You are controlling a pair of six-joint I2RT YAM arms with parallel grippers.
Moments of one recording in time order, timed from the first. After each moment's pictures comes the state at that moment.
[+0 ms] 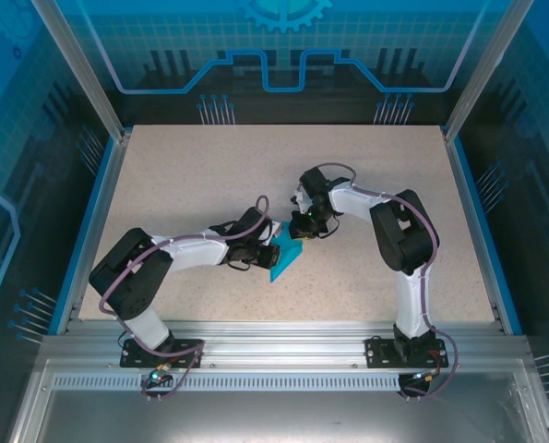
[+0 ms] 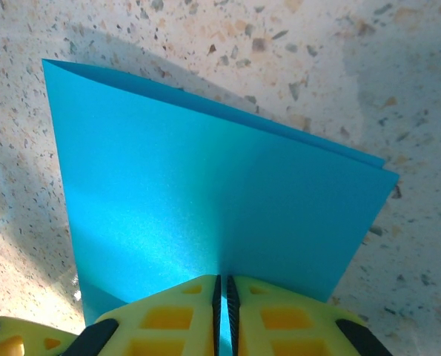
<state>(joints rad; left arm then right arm) -0.66 1.68 0.85 -0.21 0.22 -0.37 0.49 2.07 1.39 -0.69 -0.45 0.32</state>
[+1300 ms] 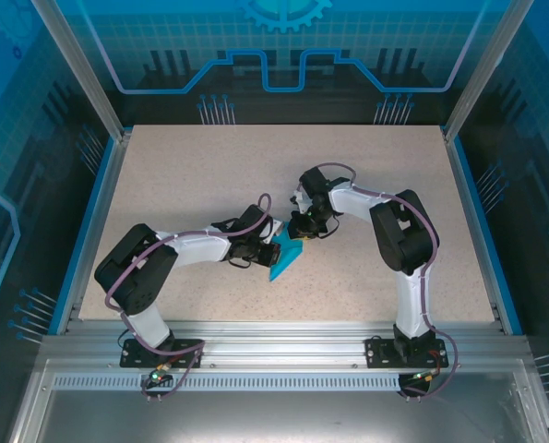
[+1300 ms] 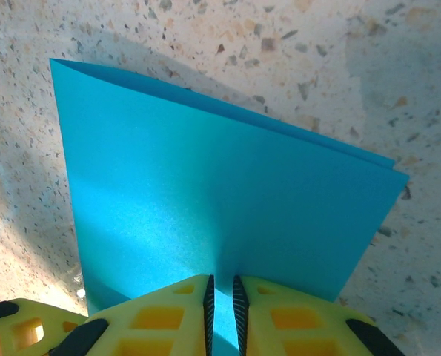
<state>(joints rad) -0.64 1.72 0.88 -0.21 0.24 -0.33 0.49 2.07 1.39 -0.69 -0.46 0.32</state>
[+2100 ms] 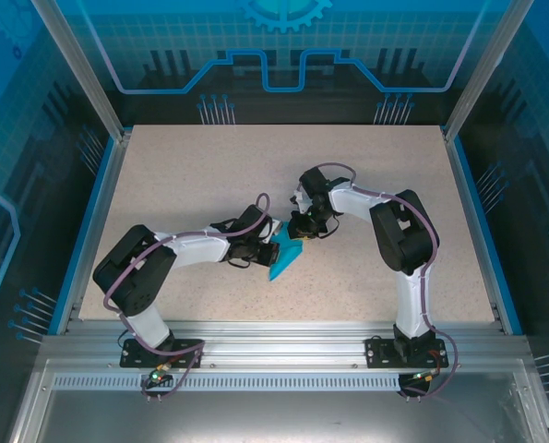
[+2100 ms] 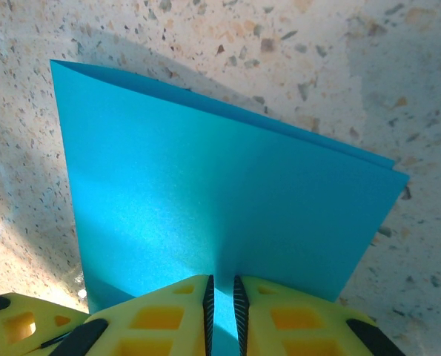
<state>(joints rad) -0.64 1.71 0.87 -0.21 0.21 -0.35 0.49 2.07 1.39 -0.69 -0.46 0.32</state>
